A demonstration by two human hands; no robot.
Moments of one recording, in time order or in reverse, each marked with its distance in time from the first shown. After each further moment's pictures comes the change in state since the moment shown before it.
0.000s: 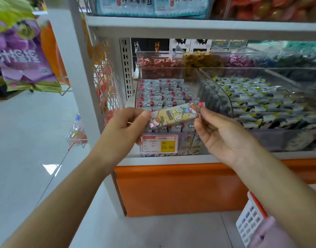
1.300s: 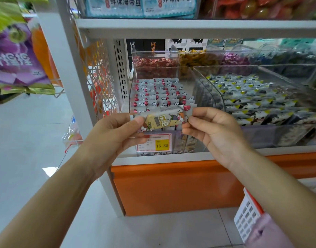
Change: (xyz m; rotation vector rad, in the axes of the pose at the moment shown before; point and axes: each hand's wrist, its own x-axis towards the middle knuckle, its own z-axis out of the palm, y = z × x) left_hand -0.007 0.005 -0.010 -0.479 -0.191 -0.265; right_hand -0.004 0.004 -0.015 -0.359 -0.179 -0.230
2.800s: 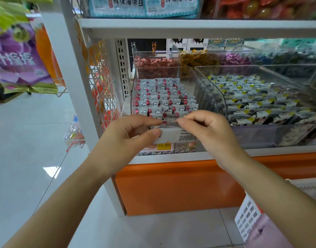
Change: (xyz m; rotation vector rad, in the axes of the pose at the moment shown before) left_hand -0.010 -0.001 0.015 0.430 0.009 0.256; right_hand -0.005 0.004 0.007 -0.610 -0.108 -0.285
